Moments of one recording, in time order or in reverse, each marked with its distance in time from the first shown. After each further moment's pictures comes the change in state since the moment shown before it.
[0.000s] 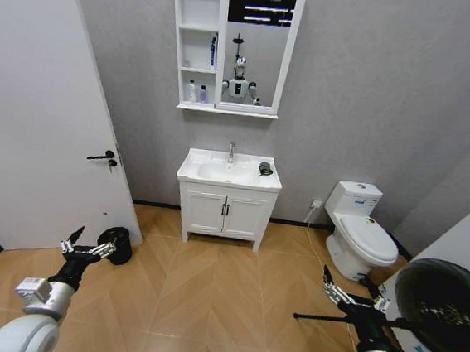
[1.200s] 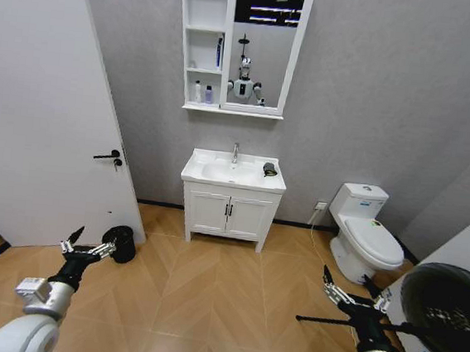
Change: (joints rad) left arm 0.000 0.000 0.000 0.000 0.000 0.000 0.000; right arm 0.000 0.000 0.000 0.000 0.000 0.000 0.000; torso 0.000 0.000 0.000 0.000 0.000
